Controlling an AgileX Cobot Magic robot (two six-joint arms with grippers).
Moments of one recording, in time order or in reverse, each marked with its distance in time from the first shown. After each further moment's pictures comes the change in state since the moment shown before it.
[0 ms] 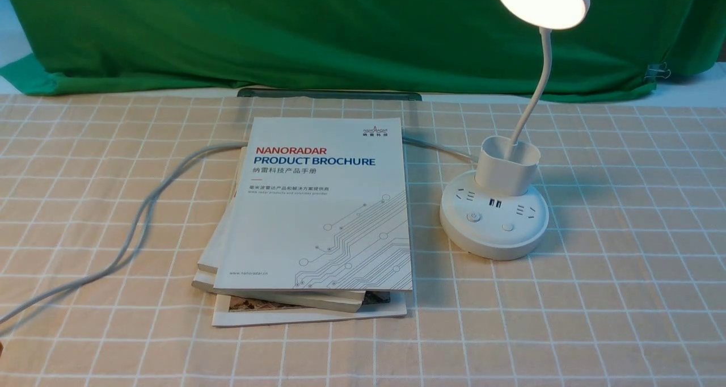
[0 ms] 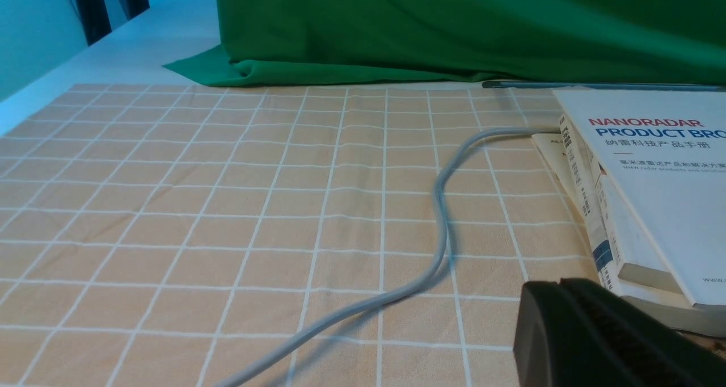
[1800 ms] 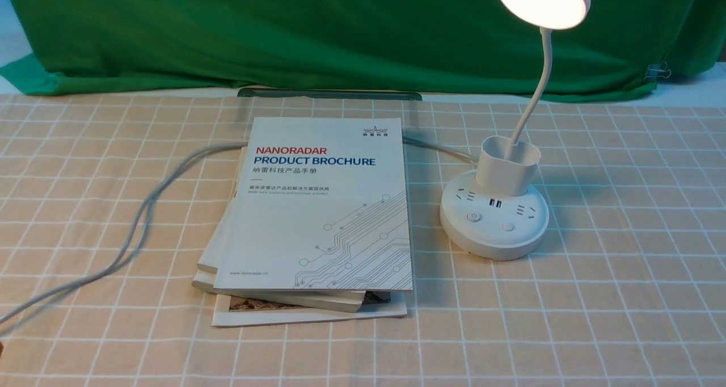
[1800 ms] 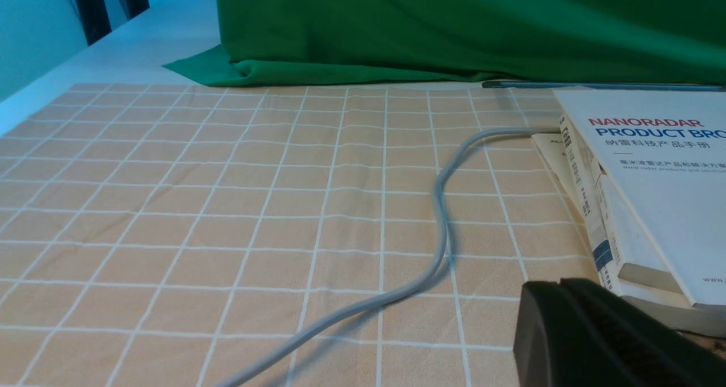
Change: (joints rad) right arm -0.367 -0.441 0.594 -0.106 -0.259 0.202; left arm 0.000 0.000 0.000 0.000 0.001 0.000
